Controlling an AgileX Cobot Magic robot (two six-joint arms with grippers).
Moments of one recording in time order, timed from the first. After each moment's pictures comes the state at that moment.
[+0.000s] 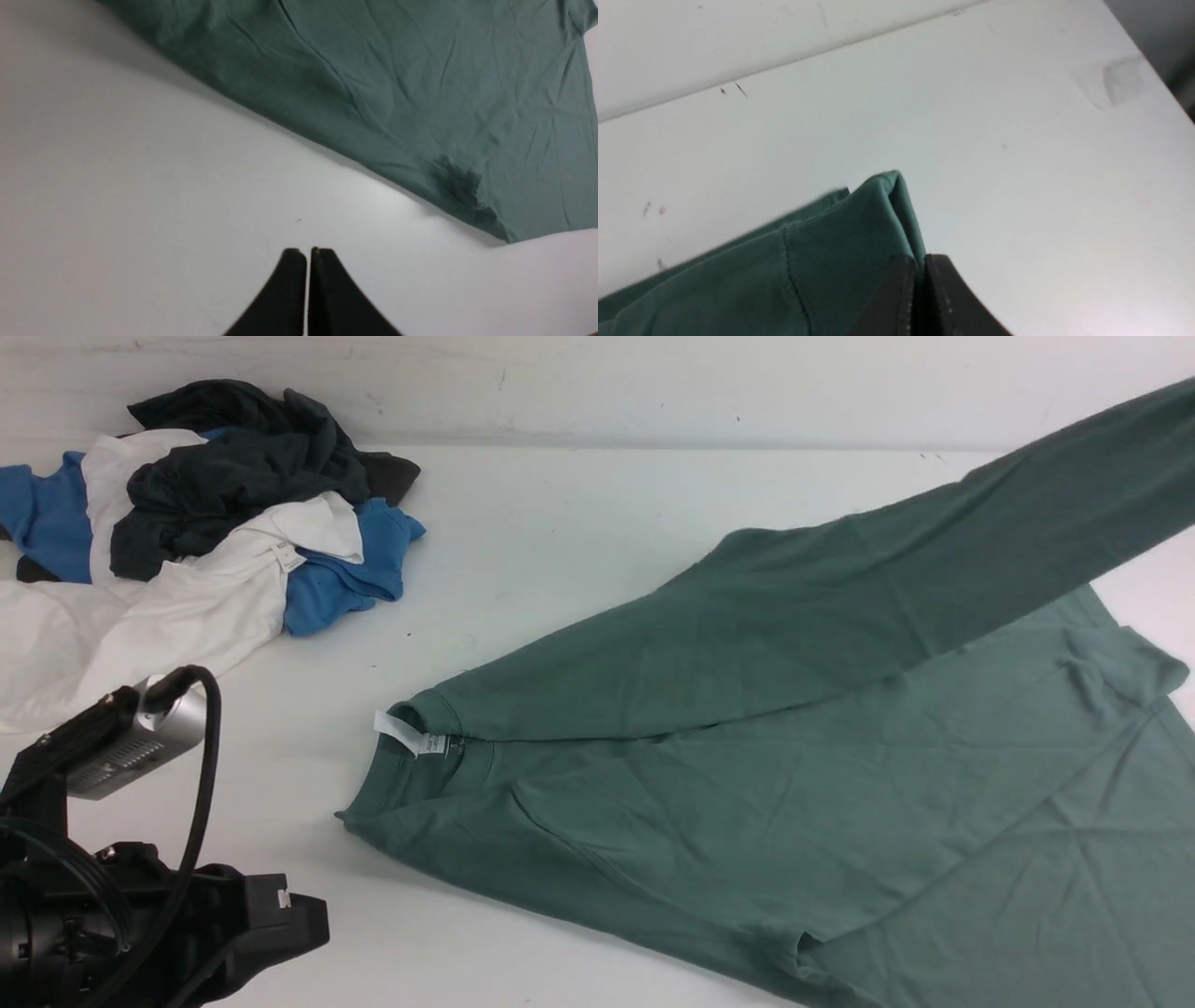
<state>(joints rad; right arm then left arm) -0.27 2.02 -2.23 -0.05 1.18 0.15 0.01 0.94 -0.47 -0.94 0.76 0.43</state>
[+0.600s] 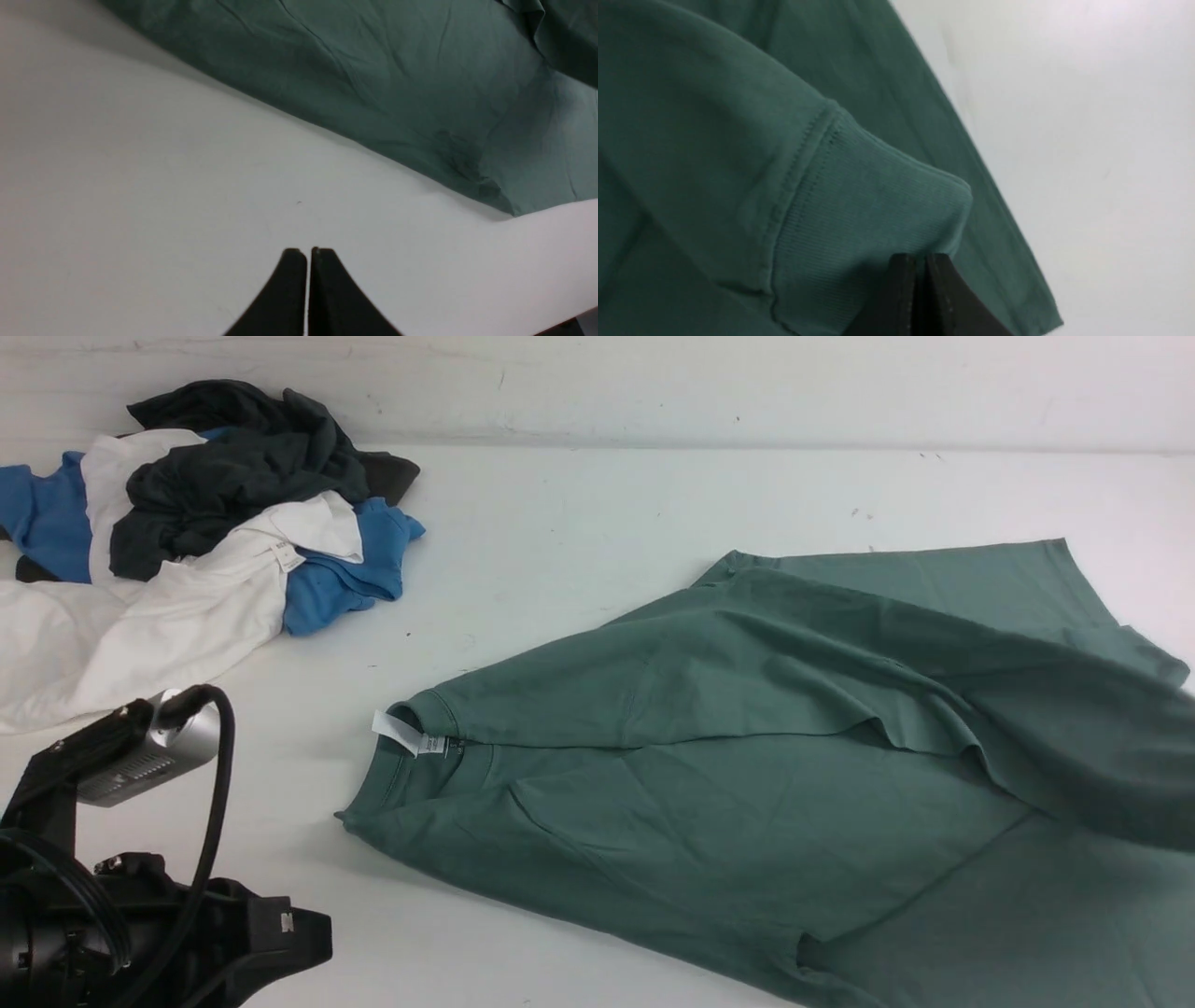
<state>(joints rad) -0.27 1.71 -1.25 -0.09 1.21 0.20 0.01 0.94 -0.47 -0.93 0.79 0.48</state>
